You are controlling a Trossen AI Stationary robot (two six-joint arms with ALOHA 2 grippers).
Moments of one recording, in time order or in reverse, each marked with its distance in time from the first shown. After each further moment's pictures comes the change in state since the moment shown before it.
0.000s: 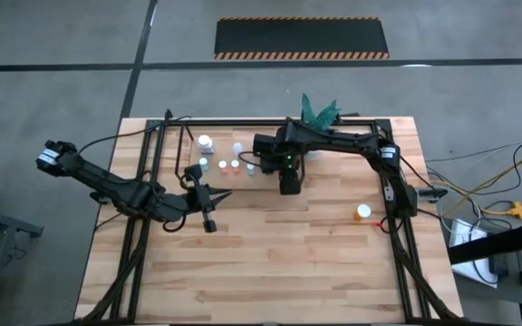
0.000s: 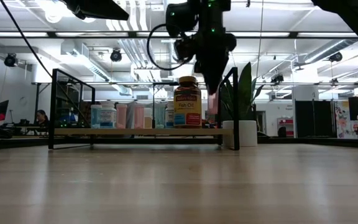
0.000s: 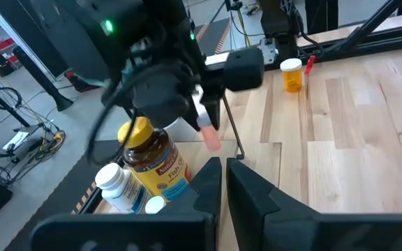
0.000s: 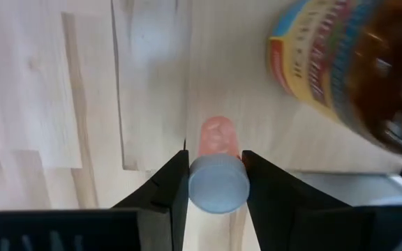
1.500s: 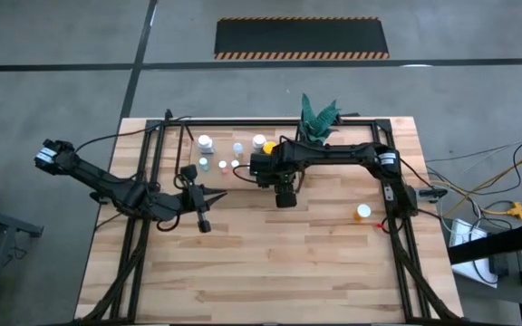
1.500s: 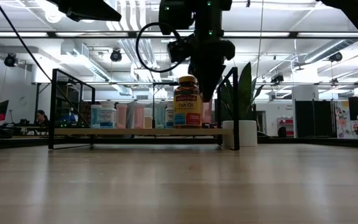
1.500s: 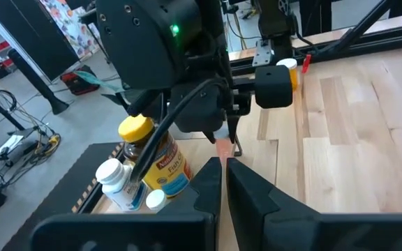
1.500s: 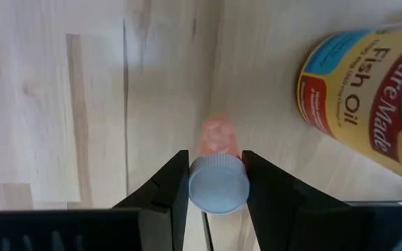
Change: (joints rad) left arm -0.019 -0.068 -0.051 -0.004 0.000 0.000; right arm 0.099 -0.008 -0.097 0.137 0.091 0.064
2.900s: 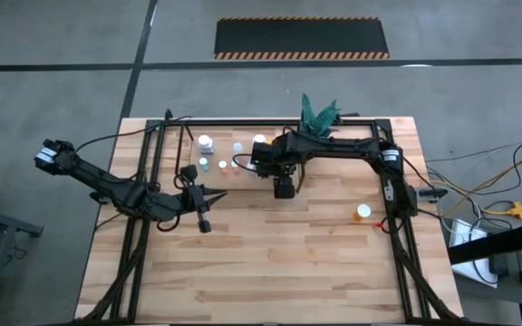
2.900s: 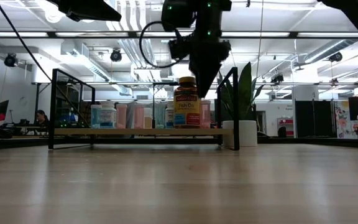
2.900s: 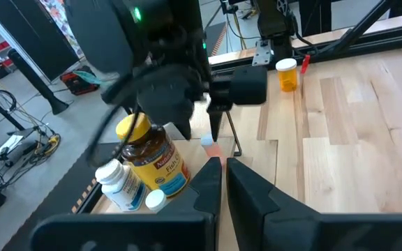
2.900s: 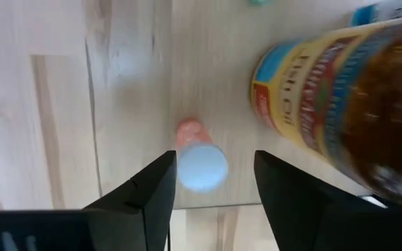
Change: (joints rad) left arm 0.000 0.001 -0.001 0.002 0.000 0.000; right arm -0.046 -0.021 0.007 0.037 0.025 -0.010
